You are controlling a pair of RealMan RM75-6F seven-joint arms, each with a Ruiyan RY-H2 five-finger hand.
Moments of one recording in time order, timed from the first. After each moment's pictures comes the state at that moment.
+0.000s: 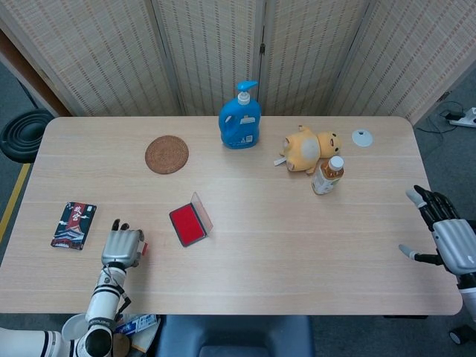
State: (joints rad) left arm -0.72 -1.48 -0.08 -1.86 0.48 1.34 0.93; right arm 0.19 -1.00 0.04 -1.48 -1.57 1.40 0.35
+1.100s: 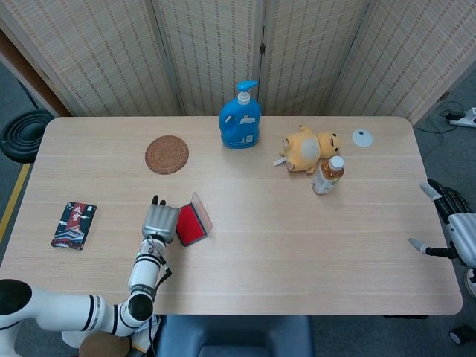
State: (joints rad) left arm -1.02 -1.61 -0.23 -1.69 0.21 1.25 1.15; right arm 0.20 -0.98 0.05 -1.41 -1.56 1.37 0.54
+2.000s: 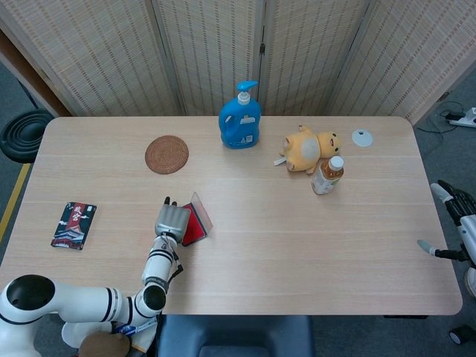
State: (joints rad) left arm -1.09 -1.69 -0.22 -1.54 0.14 1.15 1.15; right arm 0.18 -0.96 0.04 -1.38 -1.56 1.39 0.60
